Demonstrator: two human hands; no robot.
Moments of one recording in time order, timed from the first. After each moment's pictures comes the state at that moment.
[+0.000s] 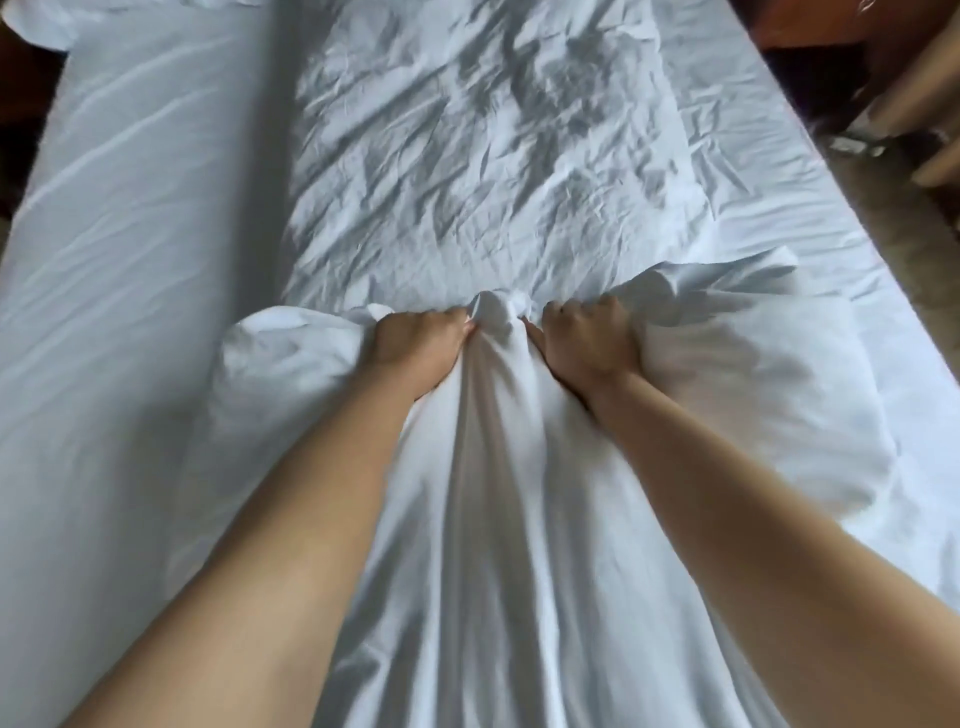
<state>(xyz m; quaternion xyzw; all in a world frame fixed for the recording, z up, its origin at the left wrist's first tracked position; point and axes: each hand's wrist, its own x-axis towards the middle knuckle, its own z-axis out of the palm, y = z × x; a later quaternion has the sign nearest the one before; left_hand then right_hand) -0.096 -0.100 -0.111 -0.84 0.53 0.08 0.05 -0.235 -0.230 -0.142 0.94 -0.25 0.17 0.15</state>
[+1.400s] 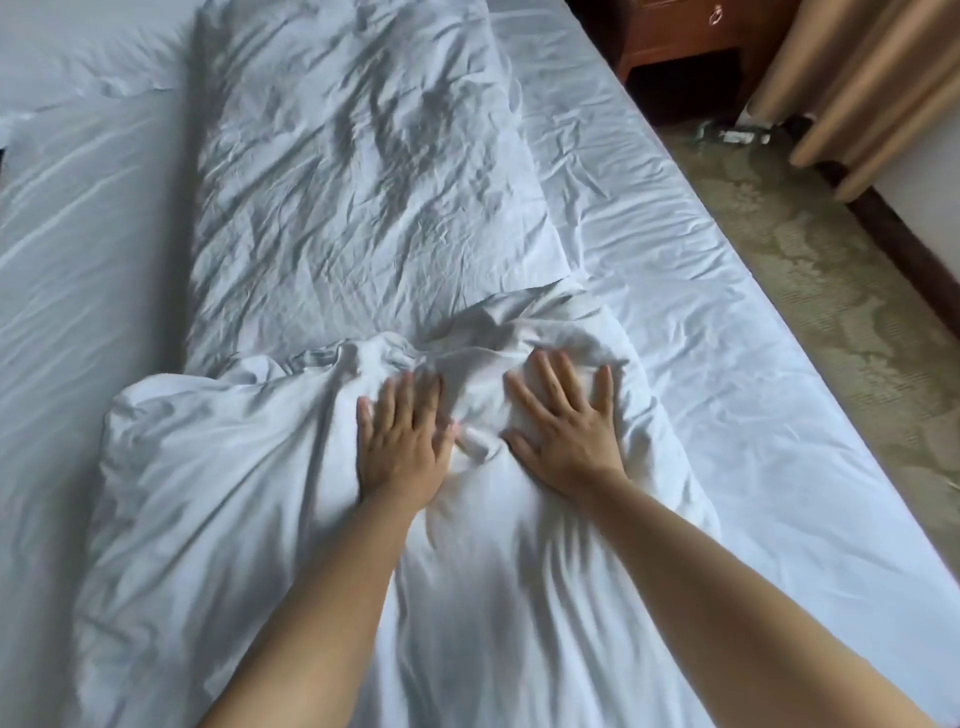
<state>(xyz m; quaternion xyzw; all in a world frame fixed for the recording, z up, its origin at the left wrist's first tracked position) -0.280 -0.086 -0.128 -0.88 0.46 0.07 0.05 -0.441 -0.208 -0.122 0.94 -0.34 0.00 -0.05</state>
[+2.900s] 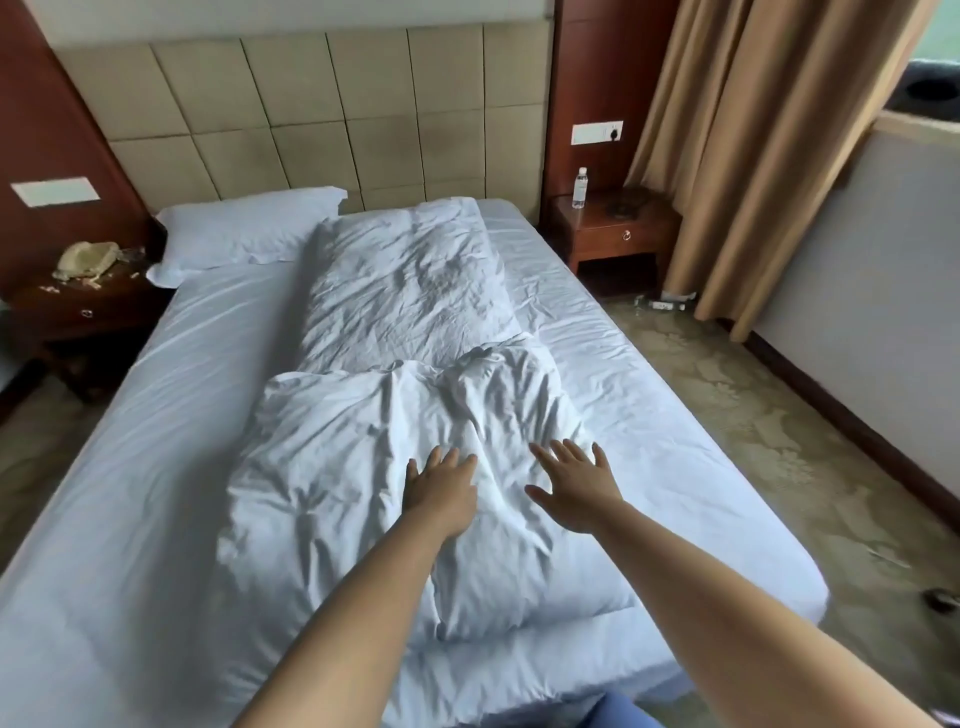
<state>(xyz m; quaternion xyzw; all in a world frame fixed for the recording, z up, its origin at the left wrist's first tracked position) -0.477 0.095 0.044 -0.85 0.50 0.16 0.04 -0.629 -0.018 0.032 0.92 -0.37 -0.08 -0.10</state>
